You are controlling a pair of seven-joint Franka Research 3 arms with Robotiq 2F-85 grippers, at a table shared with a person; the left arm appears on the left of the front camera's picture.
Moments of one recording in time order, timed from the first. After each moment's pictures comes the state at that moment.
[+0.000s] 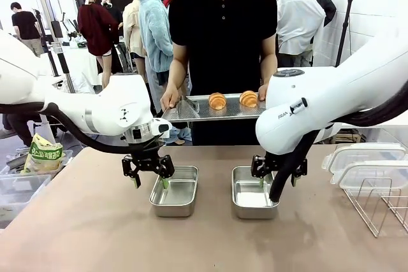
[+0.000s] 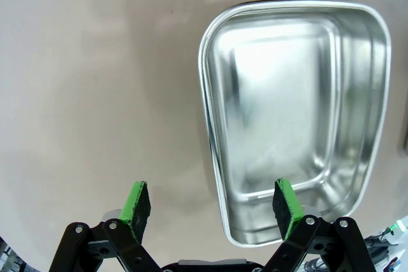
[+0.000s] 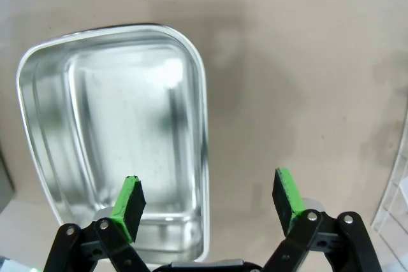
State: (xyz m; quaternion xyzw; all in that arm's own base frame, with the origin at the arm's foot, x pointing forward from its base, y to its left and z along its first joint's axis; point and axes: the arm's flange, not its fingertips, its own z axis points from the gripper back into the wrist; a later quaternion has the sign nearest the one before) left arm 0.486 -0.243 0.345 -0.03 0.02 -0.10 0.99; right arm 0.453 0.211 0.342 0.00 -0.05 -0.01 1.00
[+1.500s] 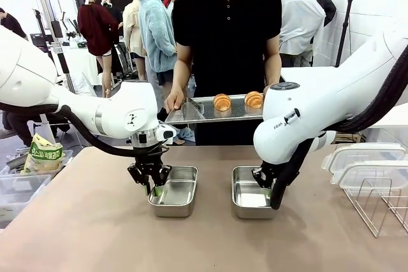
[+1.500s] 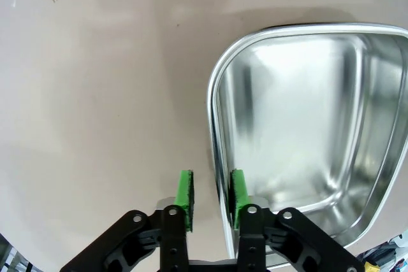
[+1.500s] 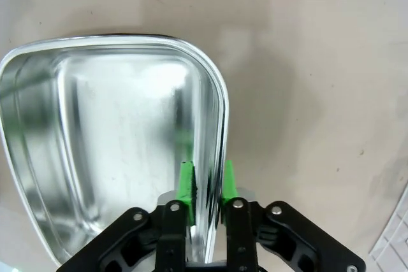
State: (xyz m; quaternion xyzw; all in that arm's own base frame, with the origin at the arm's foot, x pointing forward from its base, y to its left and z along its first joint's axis) left arm 0.501 -0.247 0.326 -0.01 0.04 -0.11 0.99; right arm 0.463 0.212 0.314 0.00 -0.05 0.03 1.00
